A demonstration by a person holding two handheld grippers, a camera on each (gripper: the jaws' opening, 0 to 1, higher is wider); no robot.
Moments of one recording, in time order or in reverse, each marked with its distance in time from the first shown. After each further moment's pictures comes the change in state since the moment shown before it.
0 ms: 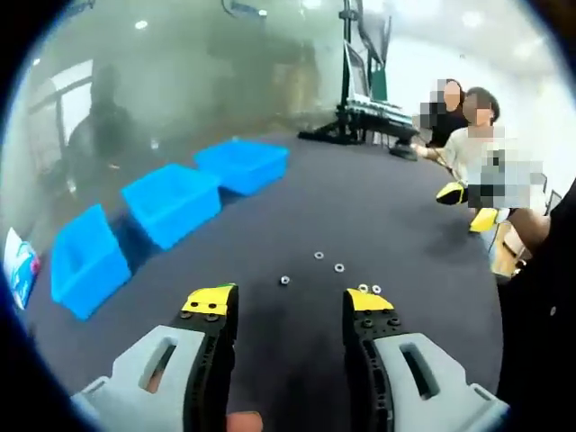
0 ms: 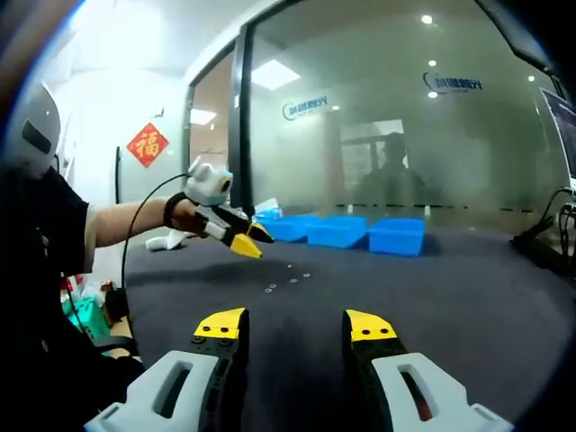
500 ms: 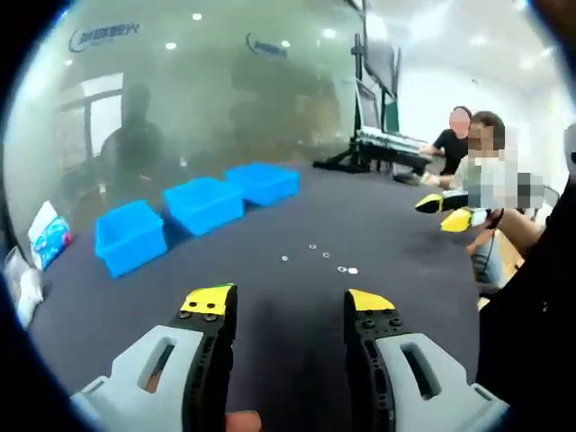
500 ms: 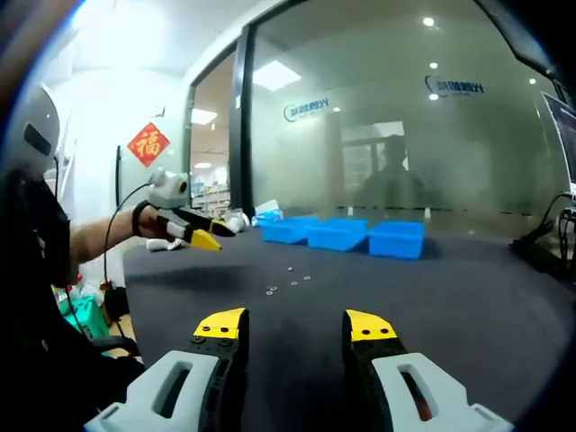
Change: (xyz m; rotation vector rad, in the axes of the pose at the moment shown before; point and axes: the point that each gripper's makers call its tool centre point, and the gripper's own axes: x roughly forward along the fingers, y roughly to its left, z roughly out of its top) left arm -0.067 0.000 -0.018 -0.035 -0.130 0.102; right arm -0.001 0.003 0.005 -0.011 -0.005 -0.002
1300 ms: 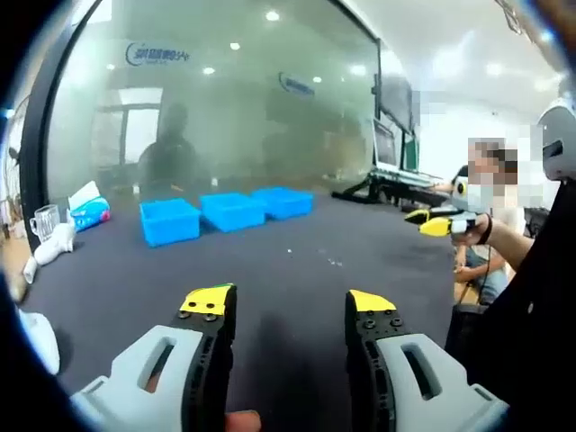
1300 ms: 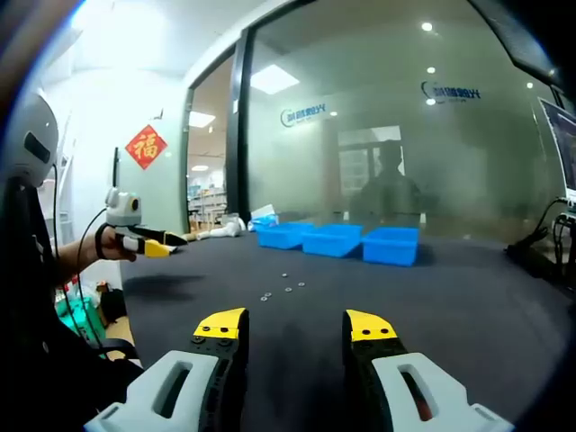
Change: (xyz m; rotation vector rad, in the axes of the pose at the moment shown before) left arm -0.095 -0.027 -0.036 -0.103 -0.165 0.124; right arm -0.005 -0.007 0.008 -0.006 -0.019 -0.021
